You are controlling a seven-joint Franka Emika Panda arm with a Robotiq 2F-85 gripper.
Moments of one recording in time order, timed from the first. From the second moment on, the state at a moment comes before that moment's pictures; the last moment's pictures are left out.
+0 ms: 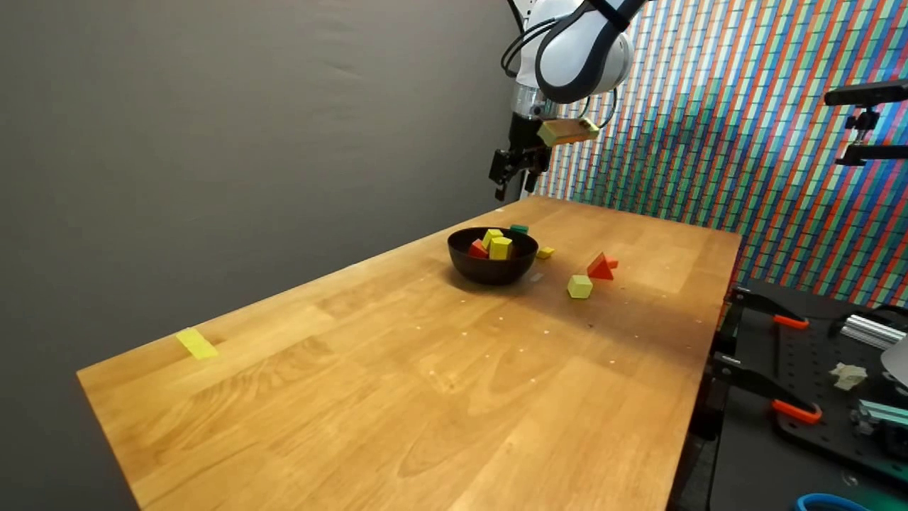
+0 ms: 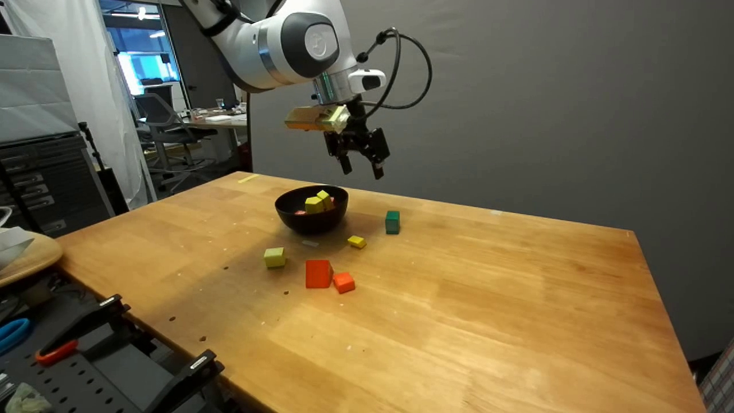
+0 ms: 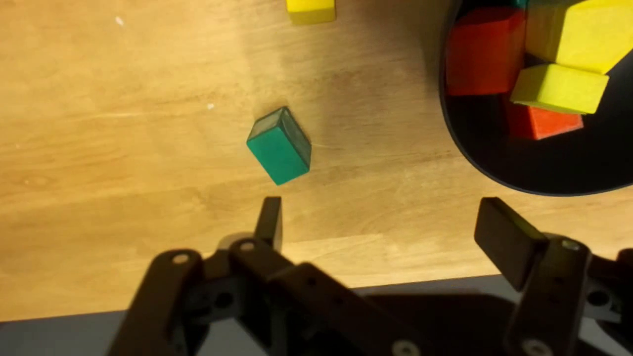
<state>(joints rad) 0.01 0.41 -0.09 -2.08 -0.10 2.70 0.15</state>
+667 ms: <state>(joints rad) -0.02 0.46 -0.12 -2.05 -0.19 2.76 0.06</state>
